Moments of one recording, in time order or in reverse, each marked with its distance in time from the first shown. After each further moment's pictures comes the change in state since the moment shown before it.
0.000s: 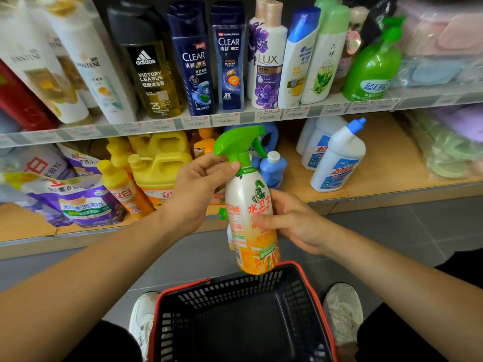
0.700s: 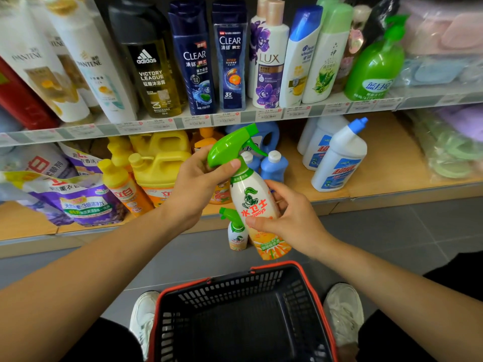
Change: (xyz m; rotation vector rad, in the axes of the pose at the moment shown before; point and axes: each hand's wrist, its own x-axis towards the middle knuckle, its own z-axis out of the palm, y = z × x) left_hand 0.006 0.003 -0.001 0.143 0.033 0.045; right_hand -0.002 0.009 0.007 -0.425 0.362 -0.230
